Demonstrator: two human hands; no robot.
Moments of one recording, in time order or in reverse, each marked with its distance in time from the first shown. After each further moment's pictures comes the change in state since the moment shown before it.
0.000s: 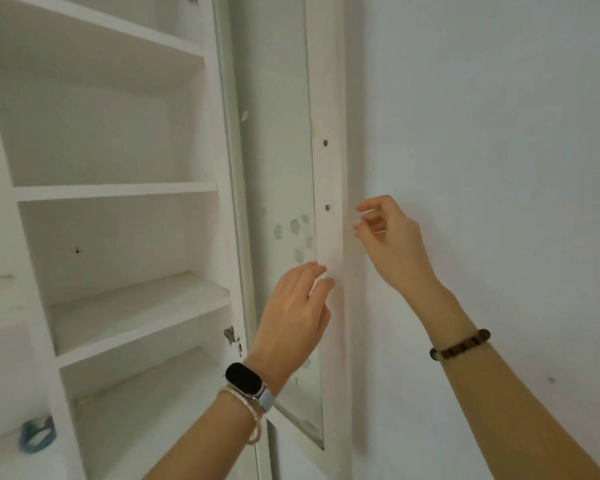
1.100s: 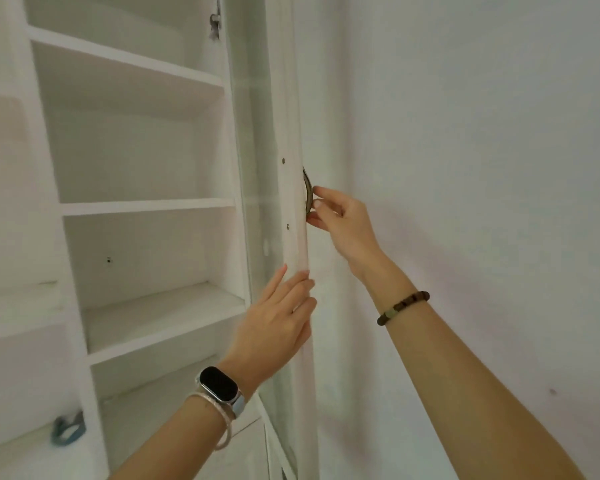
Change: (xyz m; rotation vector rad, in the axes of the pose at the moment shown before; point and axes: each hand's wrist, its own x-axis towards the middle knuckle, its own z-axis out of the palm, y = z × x) left_hand -0.007 -0.009 -0.045 0.298 -0.160 0.176; right_hand 0.037 -0.045 0.045 0.603 -0.150 0.159
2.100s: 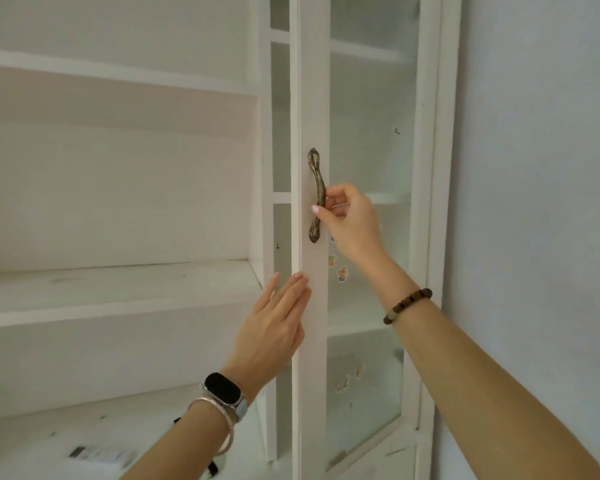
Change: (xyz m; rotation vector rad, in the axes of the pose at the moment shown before) left_hand -0.190 -0.214 -0.045 0.369 -0.192 -0.317; right_hand 0.019 0.026 0.309 -0.100 -0.185 -0.226
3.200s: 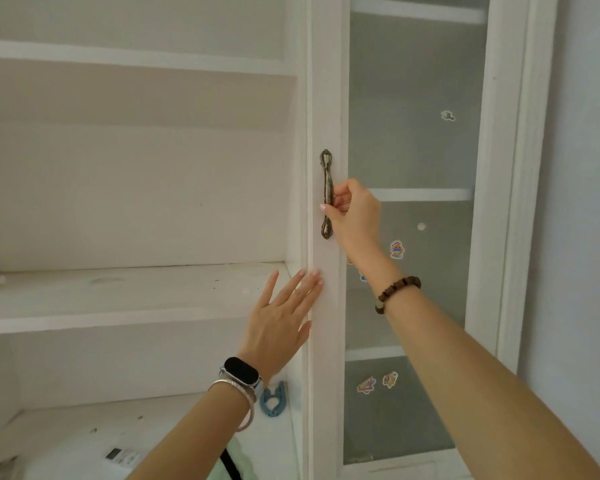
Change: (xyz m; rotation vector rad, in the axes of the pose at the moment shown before) left_hand 0.002 -0.077 0.076 0.164 -0.258 -0.118; right_hand 0.052 0.043 0.092 -0.015 0.062 -0.041
